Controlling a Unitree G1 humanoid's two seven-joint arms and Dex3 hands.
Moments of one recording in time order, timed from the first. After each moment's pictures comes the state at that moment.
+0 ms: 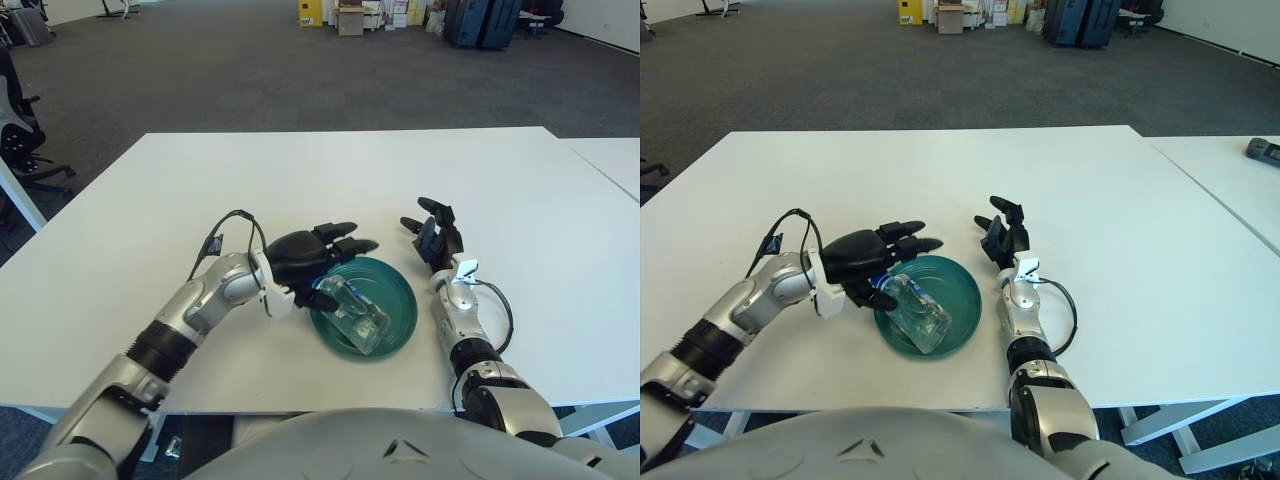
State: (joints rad) left arm -0.21 0.43 -0.43 0.16 0.53 -0.56 -0.28; right arm -0.28 0.04 -0.13 0.92 0.06 -0.58 -0.01
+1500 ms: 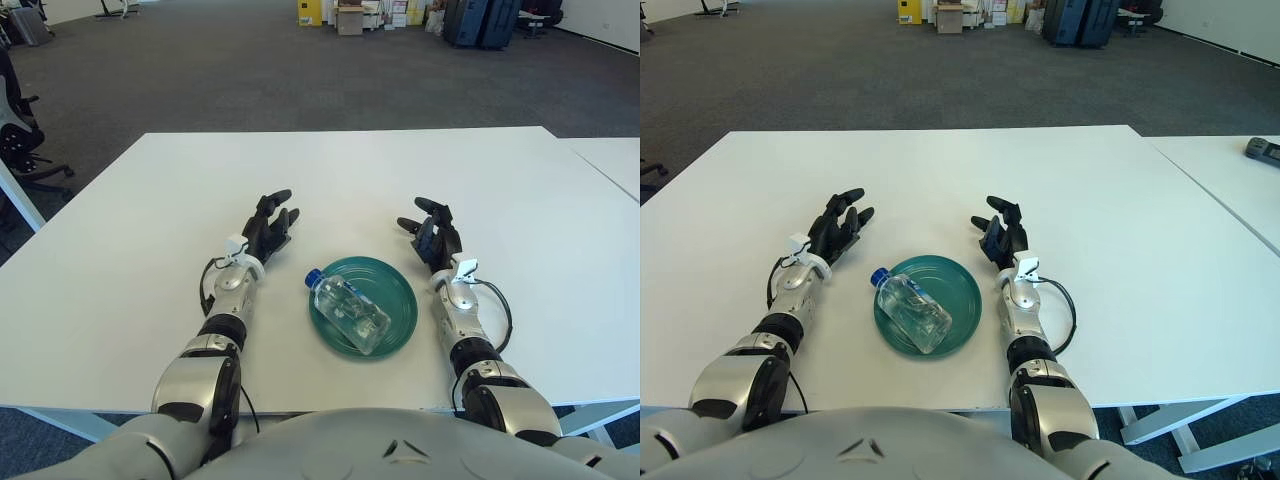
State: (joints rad) left arm -0.41 0.04 0.18 1.09 -0.19 -0.56 -0.31; right arm -0.28 0.03 -0.15 0.93 0.07 -0.59 0.03
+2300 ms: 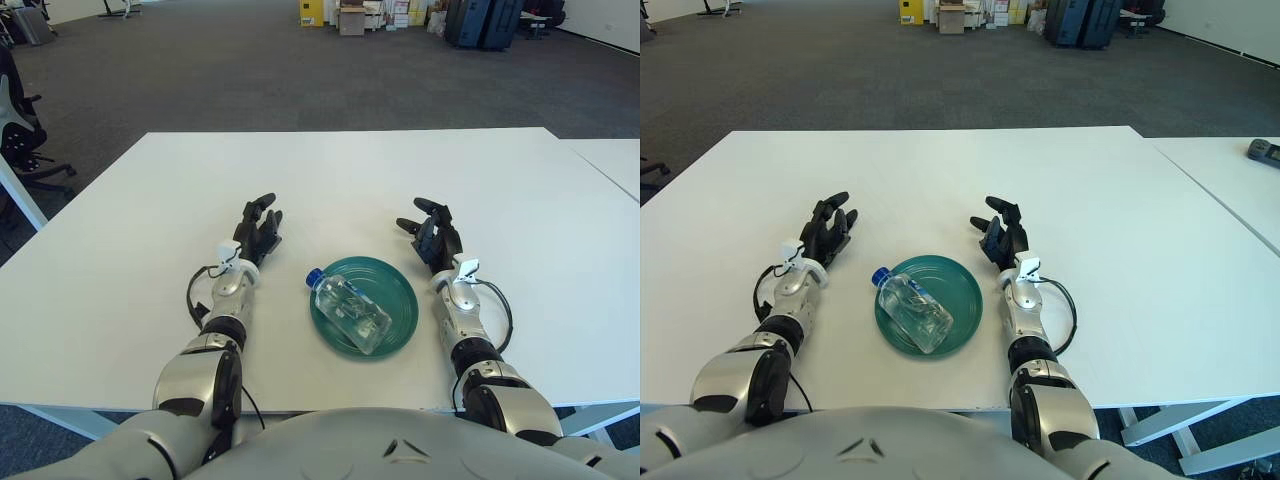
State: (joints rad) left arm -0.42 0.04 0.22 1.16 -0.14 -0.62 -0.22; right arm -0.28 0.02 -0.17 0.93 0.07 -0.59 0.07
